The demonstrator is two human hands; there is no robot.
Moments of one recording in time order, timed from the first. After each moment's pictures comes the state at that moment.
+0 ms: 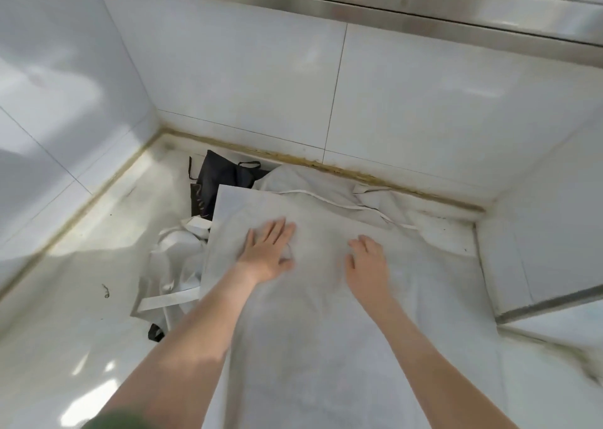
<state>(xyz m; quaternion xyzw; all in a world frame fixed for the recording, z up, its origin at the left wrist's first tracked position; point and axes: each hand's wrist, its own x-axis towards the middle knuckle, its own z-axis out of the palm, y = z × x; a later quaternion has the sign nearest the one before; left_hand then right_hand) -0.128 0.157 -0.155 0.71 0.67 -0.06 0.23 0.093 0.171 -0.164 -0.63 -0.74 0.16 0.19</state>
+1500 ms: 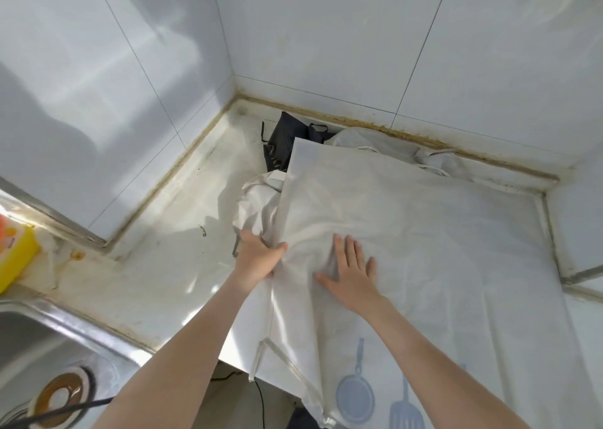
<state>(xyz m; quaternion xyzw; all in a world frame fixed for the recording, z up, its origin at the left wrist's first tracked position) -0.230 0.004 -0.163 0.24 0.81 0.35 0.41 -0.030 0.032 -0.185 -0.56 -0.77 0.29 -0.06</state>
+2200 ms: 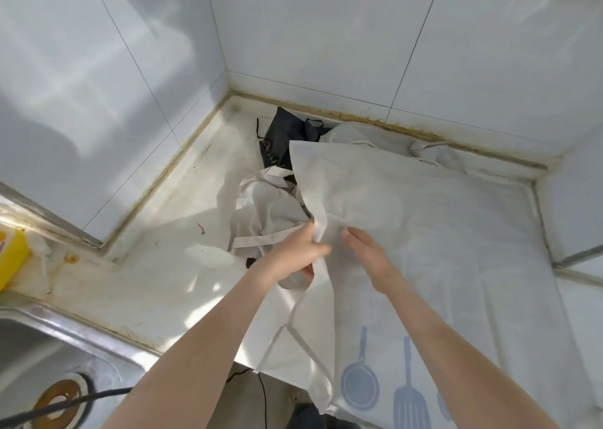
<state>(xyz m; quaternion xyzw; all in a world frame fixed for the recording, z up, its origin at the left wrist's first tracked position) -0.190 0.007 -0.108 0.47 0.64 0.25 0.55 -0.024 0.052 -0.154 -0.58 -0.52 0.59 0.21</state>
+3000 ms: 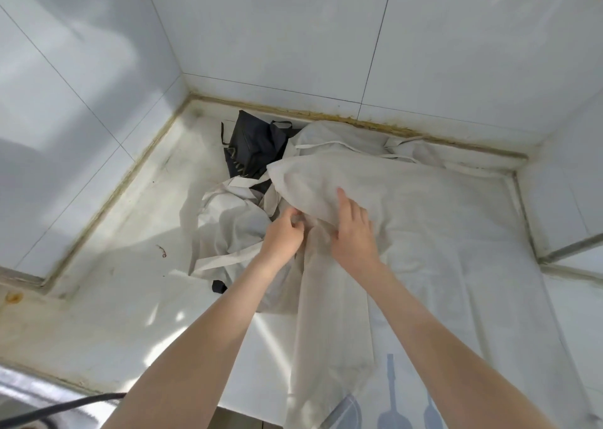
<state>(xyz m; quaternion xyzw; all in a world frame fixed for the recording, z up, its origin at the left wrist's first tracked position) -0.161 0.080 -0.148 0.46 0.73 0.28 0.43 -0.016 0.095 -0.149 -0.59 -0.77 0.18 0.18</state>
